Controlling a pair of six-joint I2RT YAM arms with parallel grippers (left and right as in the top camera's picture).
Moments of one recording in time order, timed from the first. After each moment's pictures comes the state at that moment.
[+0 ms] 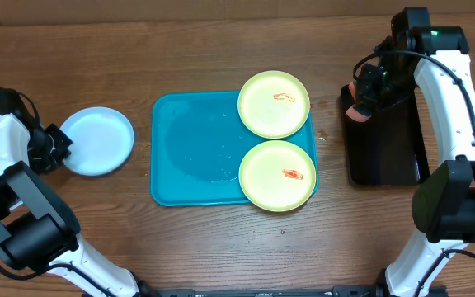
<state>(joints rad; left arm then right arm) 0.57 2.00 1.50 -0.95 0.00 -0.25 -0.02 1.98 1.87 -1.32 -0.24 0.26</state>
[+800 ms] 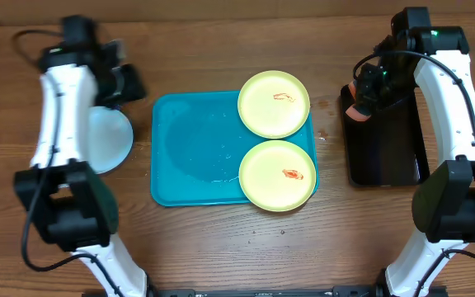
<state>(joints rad) 0.07 1.99 1.81 -1.05 0.24 -0.13 -0.02 1.98 1.87 -1.32 -0.24 0.26</state>
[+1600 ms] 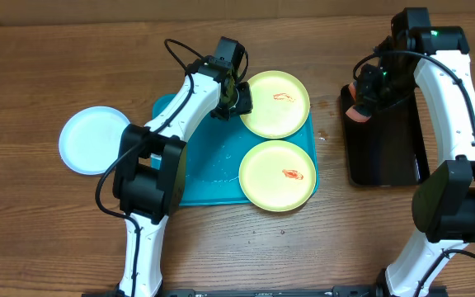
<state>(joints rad) -0.37 2.27 1.81 -0.80 0.16 -0.53 -0.02 1.98 1.87 -1.33 -0.24 0.26</state>
